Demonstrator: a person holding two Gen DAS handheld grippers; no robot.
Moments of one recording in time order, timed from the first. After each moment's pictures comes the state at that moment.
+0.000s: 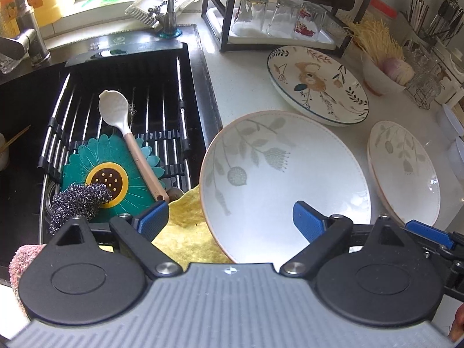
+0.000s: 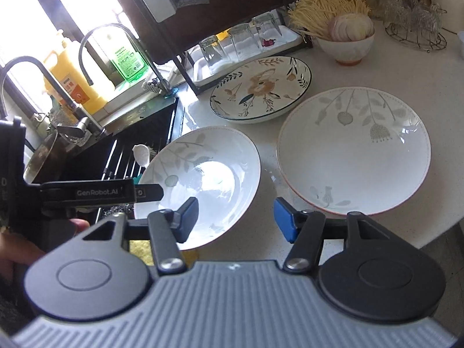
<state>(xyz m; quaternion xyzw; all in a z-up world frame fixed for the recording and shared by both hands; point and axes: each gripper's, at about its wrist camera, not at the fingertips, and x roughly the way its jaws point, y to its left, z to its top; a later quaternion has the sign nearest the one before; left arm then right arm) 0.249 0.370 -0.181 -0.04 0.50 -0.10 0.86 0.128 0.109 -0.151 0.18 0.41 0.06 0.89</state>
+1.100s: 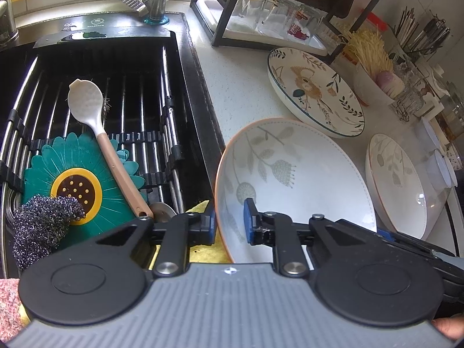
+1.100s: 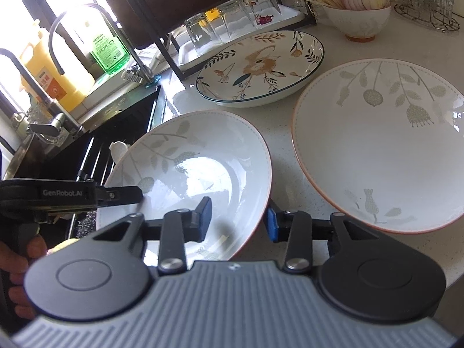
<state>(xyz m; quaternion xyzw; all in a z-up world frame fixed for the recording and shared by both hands) 0.283 0.400 -0.210 -0.09 0.50 -0.16 0.85 0.172 0.132 -0.199 0.18 0.42 0.04 0.89</state>
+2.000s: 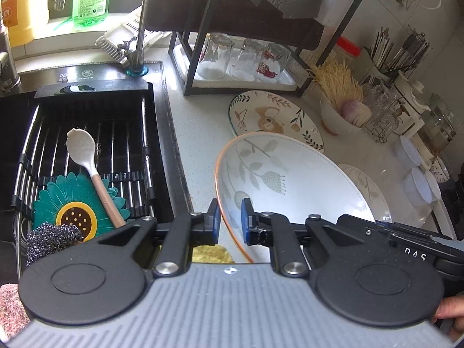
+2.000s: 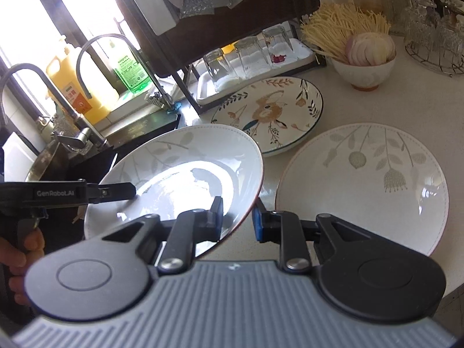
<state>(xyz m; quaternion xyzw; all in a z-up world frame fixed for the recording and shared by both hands) 0.262 0.373 -0.138 -0.09 0.44 -0.17 0.88 0.170 0.088 -0.143 0.17 0.39 0.09 0.90</state>
